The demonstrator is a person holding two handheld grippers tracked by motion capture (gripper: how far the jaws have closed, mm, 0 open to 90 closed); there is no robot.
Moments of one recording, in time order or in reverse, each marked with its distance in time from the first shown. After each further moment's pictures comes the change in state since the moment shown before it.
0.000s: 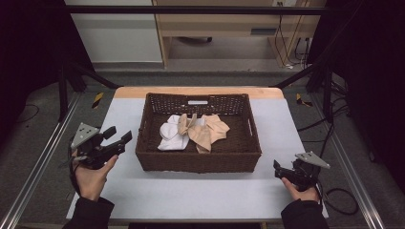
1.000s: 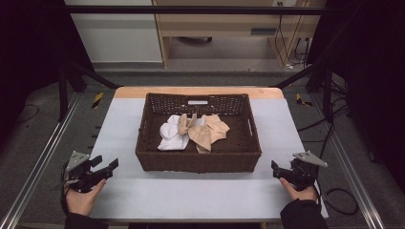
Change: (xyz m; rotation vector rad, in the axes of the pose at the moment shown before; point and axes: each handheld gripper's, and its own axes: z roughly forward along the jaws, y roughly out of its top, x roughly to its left) left arm 0.056 -0.094 -0.016 0.175 0.103 -0.059; right arm 0.003 0.000 0.003 0.024 0.034 0.014
